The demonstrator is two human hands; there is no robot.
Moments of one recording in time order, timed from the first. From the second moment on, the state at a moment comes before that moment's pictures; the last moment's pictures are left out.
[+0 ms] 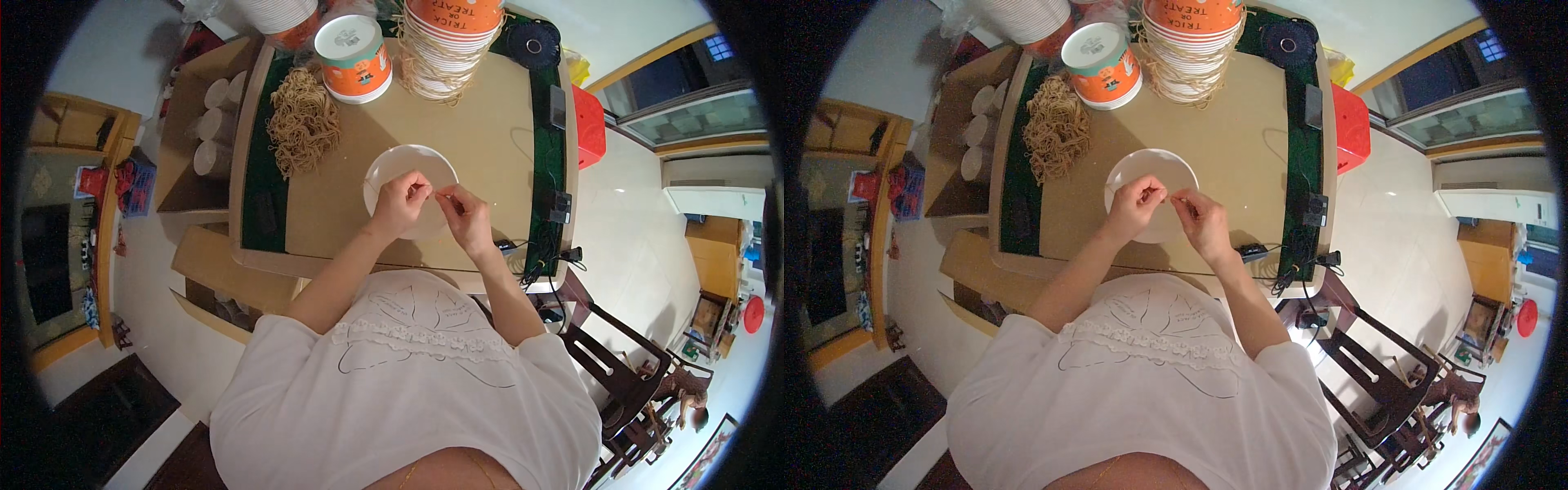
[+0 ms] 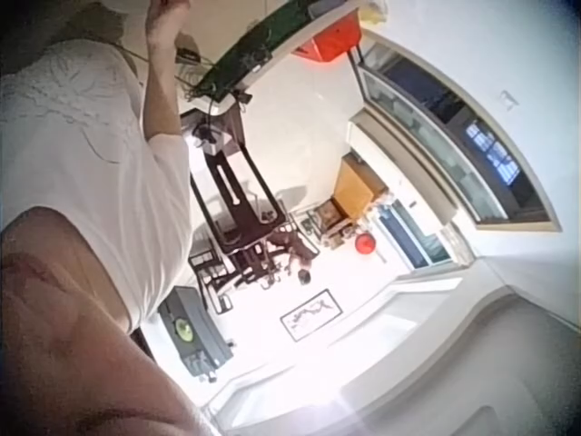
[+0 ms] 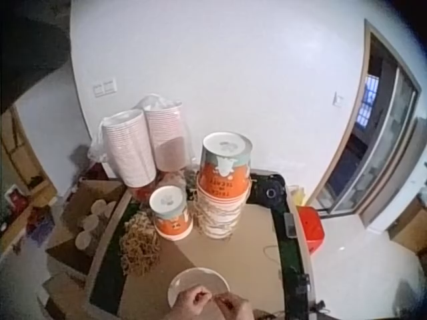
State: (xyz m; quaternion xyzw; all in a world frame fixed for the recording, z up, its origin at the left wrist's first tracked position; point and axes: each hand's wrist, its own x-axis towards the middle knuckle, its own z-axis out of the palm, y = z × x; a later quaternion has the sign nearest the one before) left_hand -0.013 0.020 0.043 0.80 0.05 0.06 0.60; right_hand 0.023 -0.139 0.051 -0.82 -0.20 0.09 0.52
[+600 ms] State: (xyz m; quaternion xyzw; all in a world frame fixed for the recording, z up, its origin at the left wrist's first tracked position) left_hand -0.029 0.046 0.075 0.65 0.07 0.07 0.76; right_hand 0.018 -0.178 0.017 -0.85 -0.22 -0.07 0.47
